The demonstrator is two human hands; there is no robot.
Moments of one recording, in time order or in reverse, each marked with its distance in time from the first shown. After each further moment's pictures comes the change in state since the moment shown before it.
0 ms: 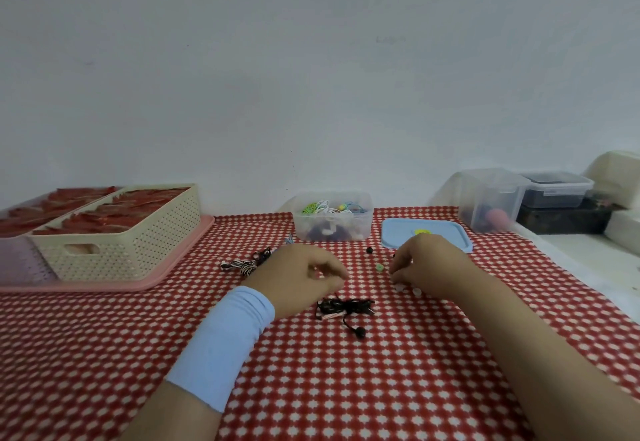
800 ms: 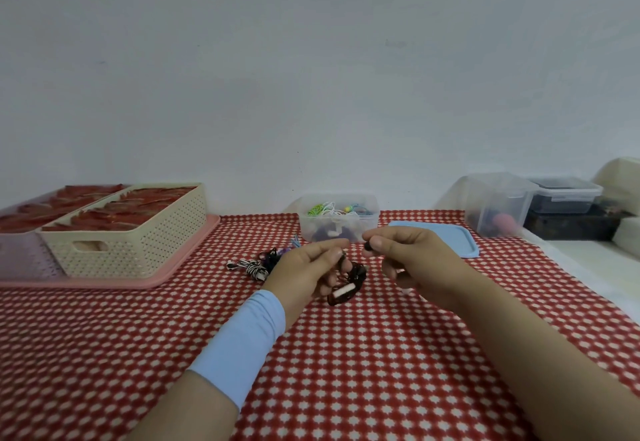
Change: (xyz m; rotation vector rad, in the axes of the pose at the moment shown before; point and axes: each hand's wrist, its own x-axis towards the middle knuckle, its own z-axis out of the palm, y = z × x) left_hand 0.011 -0.012 0.027 -0.965 0.098 -0.240; right_hand -0.014 -0.032 0.006 1.158 -0.064 -0.047
